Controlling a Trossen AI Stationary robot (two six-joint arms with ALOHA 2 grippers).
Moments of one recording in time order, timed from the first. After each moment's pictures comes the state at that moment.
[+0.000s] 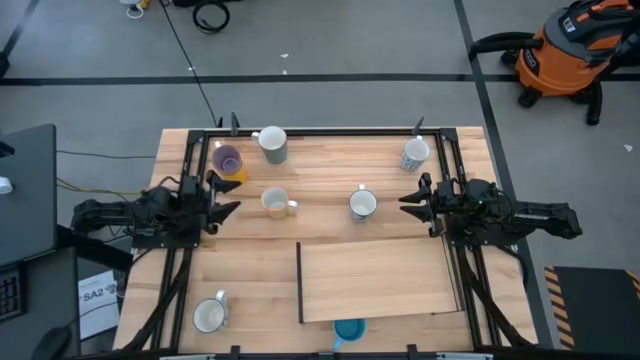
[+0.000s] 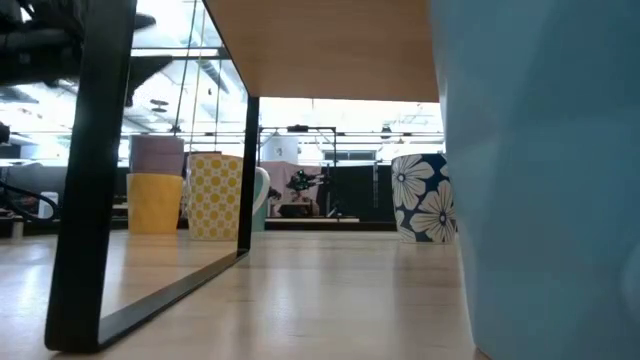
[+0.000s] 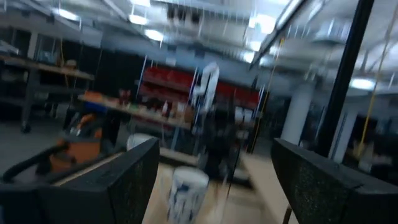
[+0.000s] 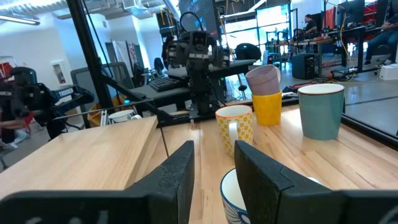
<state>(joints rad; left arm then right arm) -0.03 0.01 0.01 0.35 -0.24 -0.22 -0.14 0.00 0.01 0.08 -0.14 0.17</state>
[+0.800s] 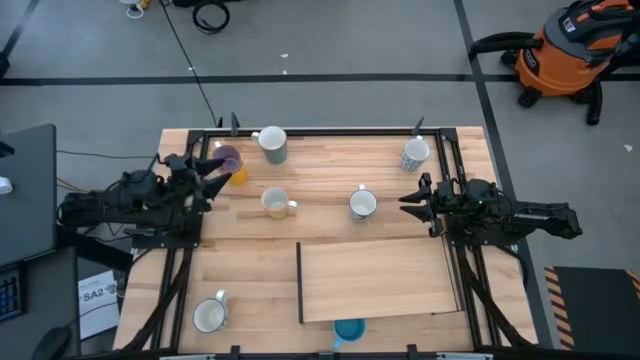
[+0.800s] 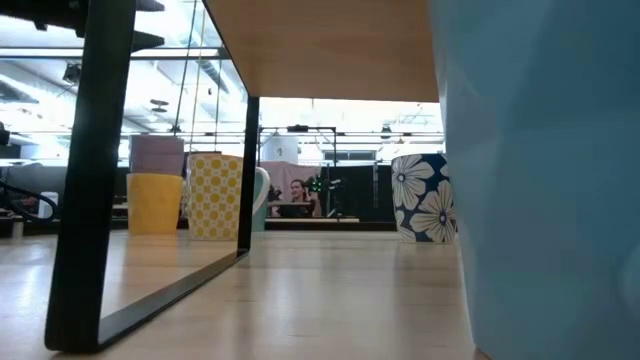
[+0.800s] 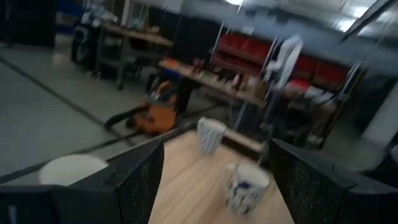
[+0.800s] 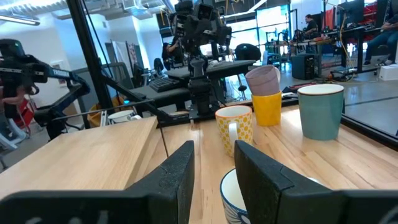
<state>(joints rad) -0.03 0.21 0.46 -0.20 -0.54 -0.31 -0.14 0.00 0.01 0.08 -0.14 0.17</state>
